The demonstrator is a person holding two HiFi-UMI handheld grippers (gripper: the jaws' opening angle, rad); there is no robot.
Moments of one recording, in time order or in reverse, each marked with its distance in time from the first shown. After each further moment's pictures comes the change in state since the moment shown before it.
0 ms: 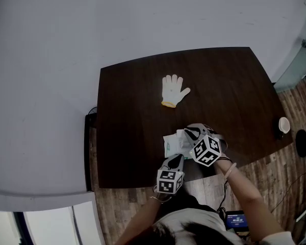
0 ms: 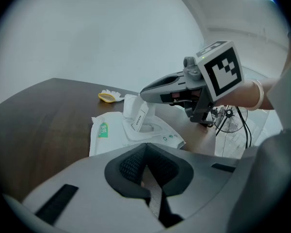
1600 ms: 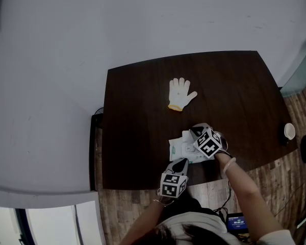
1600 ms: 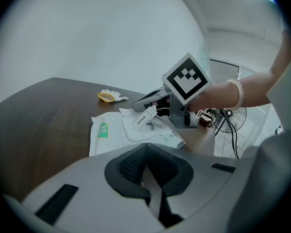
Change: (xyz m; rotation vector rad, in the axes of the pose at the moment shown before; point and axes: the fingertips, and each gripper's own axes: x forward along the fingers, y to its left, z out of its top) left arm 0.002 0.002 0.001 0.000 0.002 -0.010; right arm 0.054 -0.015 -0.036 0.208 0.087 0.077
